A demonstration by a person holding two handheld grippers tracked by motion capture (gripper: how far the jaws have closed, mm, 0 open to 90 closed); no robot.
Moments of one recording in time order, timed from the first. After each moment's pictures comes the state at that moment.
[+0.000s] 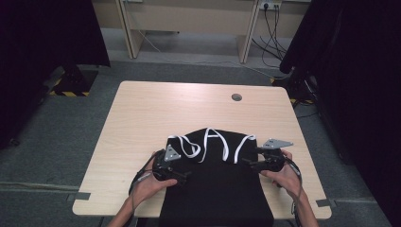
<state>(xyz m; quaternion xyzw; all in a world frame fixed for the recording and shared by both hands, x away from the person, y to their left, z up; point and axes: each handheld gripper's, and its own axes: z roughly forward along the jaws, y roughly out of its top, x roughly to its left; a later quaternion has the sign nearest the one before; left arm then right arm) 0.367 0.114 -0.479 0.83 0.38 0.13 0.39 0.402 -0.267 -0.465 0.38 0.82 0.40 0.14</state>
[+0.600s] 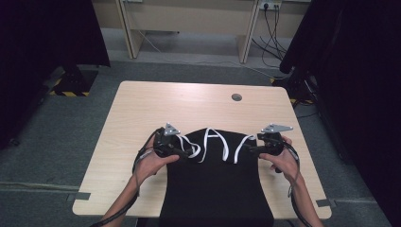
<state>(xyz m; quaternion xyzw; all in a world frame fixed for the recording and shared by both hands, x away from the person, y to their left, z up) 0.429 0.114 -0.444 0.81 0.41 0.16 0.39 0.448 -0.262 -0.448 0.41 0.81 0.39 0.16</state>
